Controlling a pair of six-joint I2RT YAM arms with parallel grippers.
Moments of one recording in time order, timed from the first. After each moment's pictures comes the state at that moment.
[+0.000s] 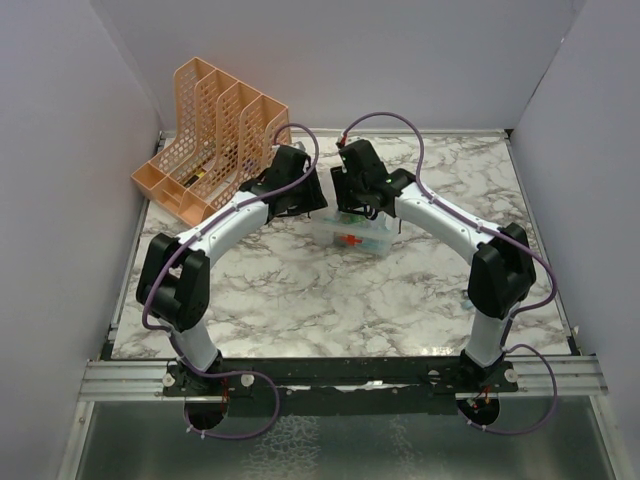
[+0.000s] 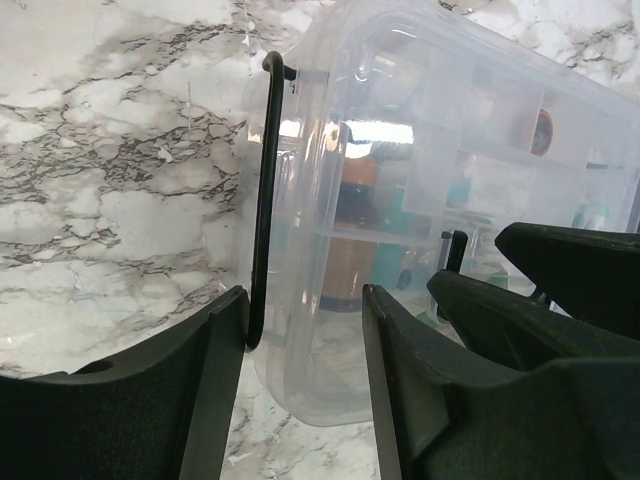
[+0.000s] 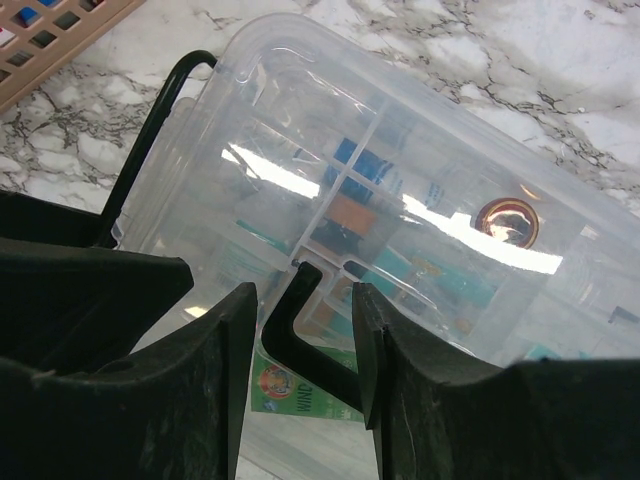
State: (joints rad) left arm -0.50 1.72 1.34 -0.38 0.07 -0.67; right arm 0.67 1.85 1.58 -0.51 0.19 0.26
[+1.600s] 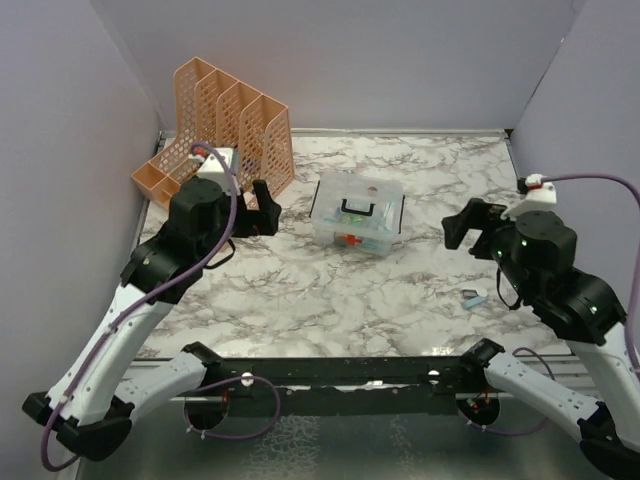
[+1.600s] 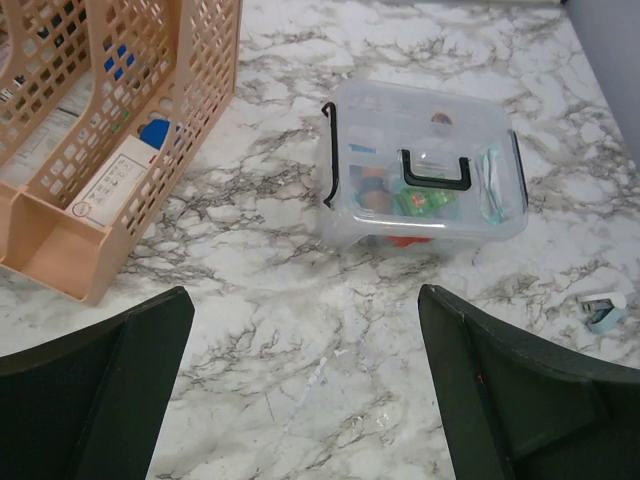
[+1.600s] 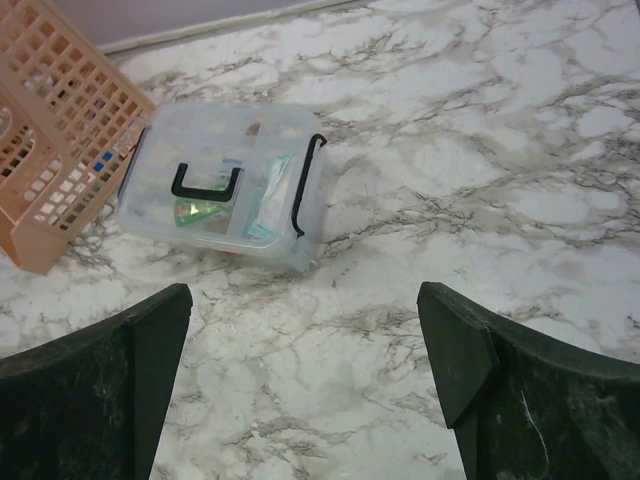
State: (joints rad) left arm -0.57 0.97 1.25 -0.70 -0.19 -0.38; right arm 0.61 0.77 1.21 -0.83 0.45 0.43
